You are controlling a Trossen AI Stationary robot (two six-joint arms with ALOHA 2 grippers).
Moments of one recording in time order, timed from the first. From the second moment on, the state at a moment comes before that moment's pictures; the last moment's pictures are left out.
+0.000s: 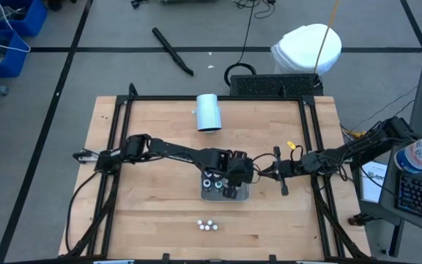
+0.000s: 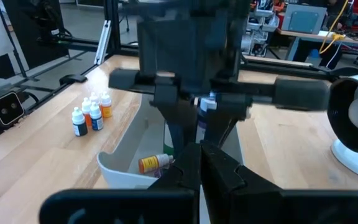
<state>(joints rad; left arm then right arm) -0.11 2.29 1.96 -0.64 -0.04 0.25 0.33 0.78 0.10 0.50 0.21 -0.02</state>
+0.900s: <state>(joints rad) -0.08 2.29 1.85 -0.52 -0.04 0.21 0.33 0.78 0.10 0.50 0.21 -0.02</state>
